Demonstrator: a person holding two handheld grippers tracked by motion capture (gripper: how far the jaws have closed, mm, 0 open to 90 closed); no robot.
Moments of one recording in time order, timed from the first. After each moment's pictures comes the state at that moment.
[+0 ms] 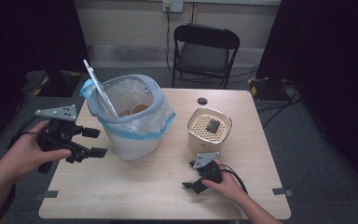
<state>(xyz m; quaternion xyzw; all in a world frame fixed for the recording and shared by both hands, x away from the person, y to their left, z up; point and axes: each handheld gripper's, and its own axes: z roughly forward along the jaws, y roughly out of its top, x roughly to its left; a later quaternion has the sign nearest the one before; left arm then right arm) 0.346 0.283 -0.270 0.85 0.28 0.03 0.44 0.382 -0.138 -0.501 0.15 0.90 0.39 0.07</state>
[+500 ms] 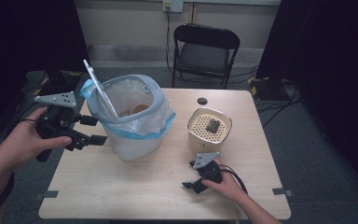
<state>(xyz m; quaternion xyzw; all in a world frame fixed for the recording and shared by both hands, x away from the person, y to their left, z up) 0.360 0.281 -0.246 0.86 0.28 0.07 0.43 0.382 -0.138 -0.501 0.15 0.90 0.39 0.07</state>
